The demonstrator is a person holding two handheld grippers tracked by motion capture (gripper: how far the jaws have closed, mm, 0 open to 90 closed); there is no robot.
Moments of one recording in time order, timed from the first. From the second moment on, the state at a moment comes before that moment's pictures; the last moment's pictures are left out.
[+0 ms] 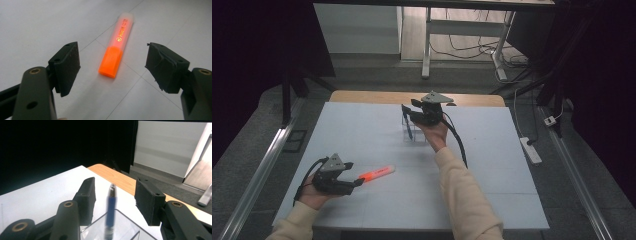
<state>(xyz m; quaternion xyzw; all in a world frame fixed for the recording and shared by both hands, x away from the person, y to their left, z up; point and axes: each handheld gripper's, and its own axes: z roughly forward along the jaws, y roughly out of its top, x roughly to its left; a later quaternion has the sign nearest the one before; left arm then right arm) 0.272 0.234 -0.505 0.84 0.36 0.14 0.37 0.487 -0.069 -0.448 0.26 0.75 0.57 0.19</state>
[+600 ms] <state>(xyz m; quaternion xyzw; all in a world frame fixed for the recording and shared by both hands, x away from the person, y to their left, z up) 0.273 0.235 -0.506 0.84 0.37 0.14 0.37 0.470 -0.100 -0.444 0.26 0.77 0.56 0.18</state>
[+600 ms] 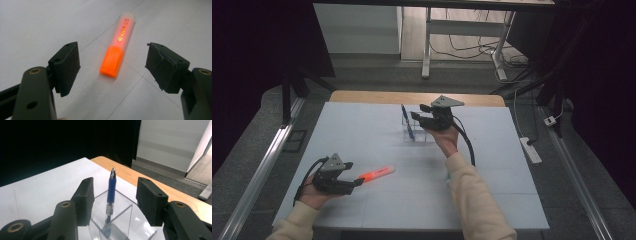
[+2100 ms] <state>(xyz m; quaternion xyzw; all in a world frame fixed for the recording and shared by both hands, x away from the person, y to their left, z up) 0.278 0.235 -0.508 0.84 0.37 0.15 0.37 0.376 -0.212 -0.466 0.27 0.80 0.52 0.17</state>
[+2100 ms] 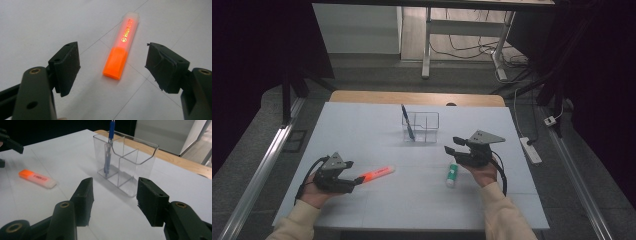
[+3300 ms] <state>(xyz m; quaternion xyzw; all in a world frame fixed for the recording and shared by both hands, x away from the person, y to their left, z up) 0.286 0.236 -0.501 0.84 0.37 0.16 0.35 0.323 -0.276 -0.495 0.28 0.81 0.48 0.18</state>
